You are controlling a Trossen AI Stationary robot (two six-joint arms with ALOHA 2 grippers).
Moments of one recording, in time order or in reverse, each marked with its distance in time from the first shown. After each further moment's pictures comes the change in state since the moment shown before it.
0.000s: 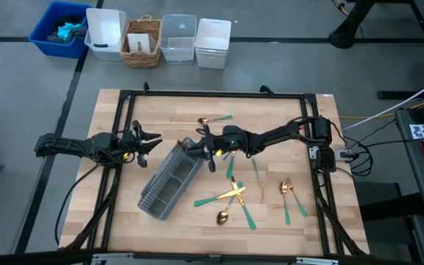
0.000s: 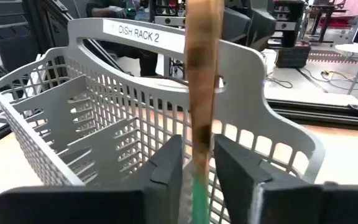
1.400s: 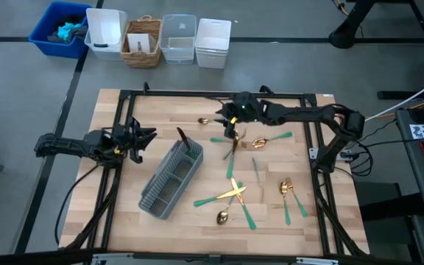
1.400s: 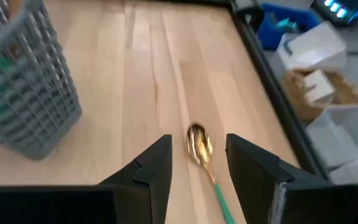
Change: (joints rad) left arm 0.000 0.000 0.006 0.222 0.000 -0.095; right arm -0.292 -0.336 -0.001 -0.794 0.133 -0.222
